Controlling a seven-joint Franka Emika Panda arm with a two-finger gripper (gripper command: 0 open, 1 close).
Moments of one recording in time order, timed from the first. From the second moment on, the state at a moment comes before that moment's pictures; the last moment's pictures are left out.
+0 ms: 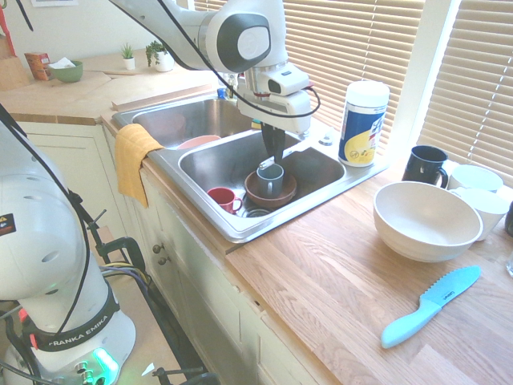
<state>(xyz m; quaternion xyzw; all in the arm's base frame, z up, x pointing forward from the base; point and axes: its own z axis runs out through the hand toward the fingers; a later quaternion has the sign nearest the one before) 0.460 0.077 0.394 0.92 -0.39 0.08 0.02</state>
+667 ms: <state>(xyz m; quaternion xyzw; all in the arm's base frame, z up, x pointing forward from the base) 0.482 0.132 0.277 0.91 -0.41 0.05 0.01</state>
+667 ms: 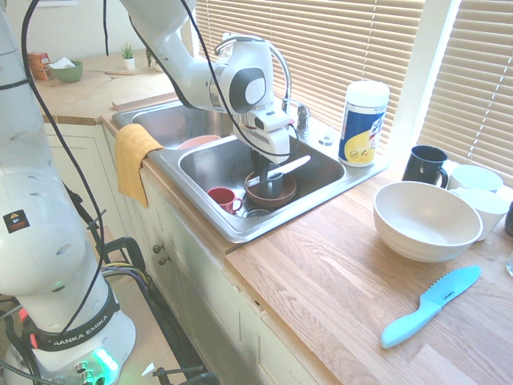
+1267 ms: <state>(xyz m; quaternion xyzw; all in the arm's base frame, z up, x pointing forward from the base) 0.516 0.121 0.188 0.91 -0.42 0.04 0.01</state>
